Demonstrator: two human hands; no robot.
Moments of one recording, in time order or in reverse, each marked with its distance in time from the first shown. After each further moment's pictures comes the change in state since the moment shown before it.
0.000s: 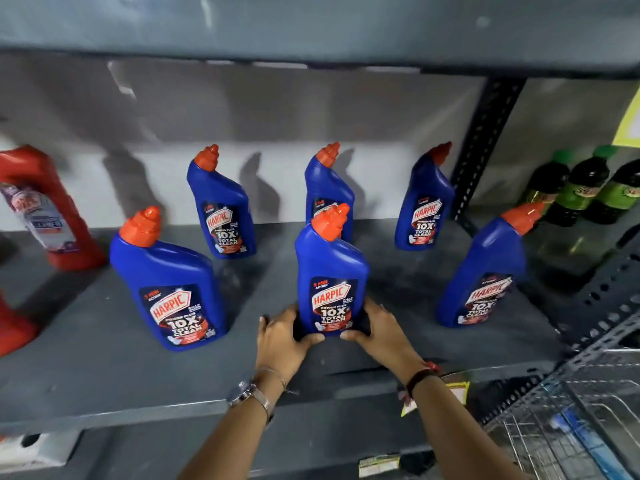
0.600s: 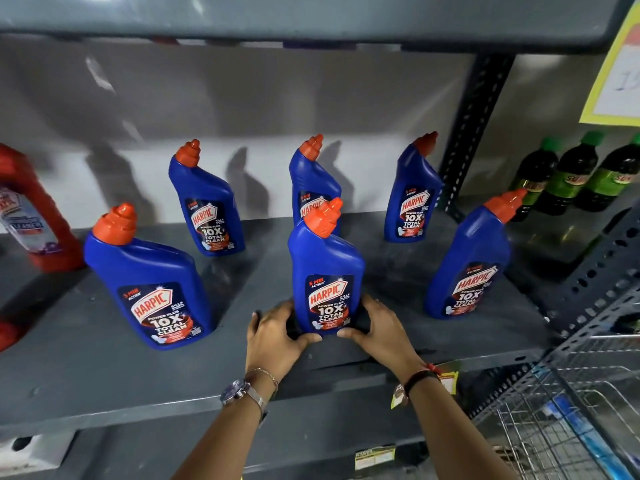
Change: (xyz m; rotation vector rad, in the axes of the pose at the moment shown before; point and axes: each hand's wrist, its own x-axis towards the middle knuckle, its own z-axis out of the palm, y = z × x) left_hand -0.003 0.000 0.008 0.063 0.027 0.073; right_hand -0.013 0.007 -0.011 -0.047 0.050 0.003
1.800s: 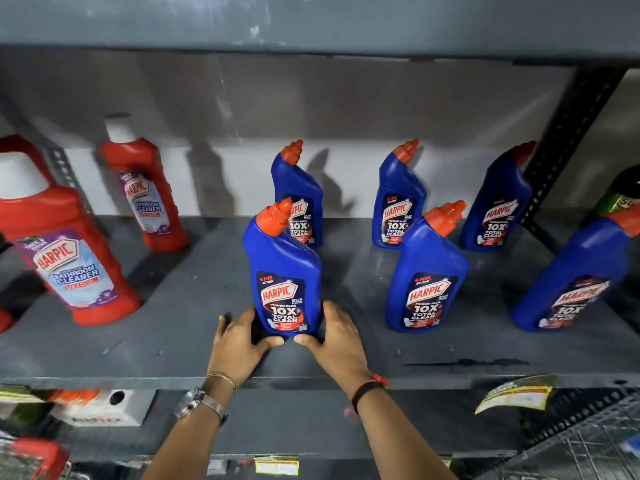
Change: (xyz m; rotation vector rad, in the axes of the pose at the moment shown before) left_hand -0.028 -0.116 -0.123 0.047 0.048 -0.132; right_hand -0.011 -0.126 0.140 0.057 -0.017 -0.074
